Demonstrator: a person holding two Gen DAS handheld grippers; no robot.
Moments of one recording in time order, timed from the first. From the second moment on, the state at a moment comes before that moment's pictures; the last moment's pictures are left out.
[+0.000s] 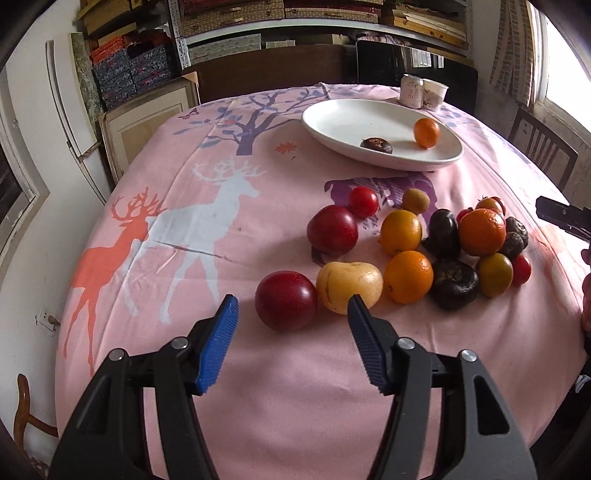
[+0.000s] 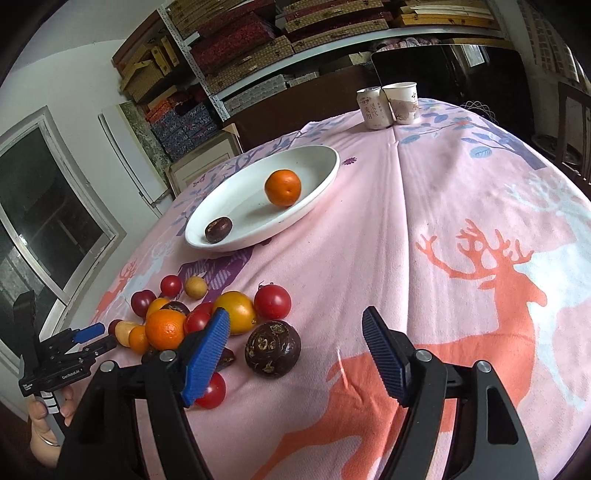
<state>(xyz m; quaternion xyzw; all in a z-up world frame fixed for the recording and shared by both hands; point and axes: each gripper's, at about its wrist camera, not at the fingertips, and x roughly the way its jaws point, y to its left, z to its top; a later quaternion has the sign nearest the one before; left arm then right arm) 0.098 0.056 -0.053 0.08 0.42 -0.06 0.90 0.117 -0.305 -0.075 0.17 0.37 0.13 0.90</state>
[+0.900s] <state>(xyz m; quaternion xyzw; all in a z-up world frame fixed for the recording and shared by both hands) 0.117 0.071 -0.063 0.02 0.40 -0.08 0.91 0.127 -0.260 -0.089 0.06 0.44 0.16 0.88</state>
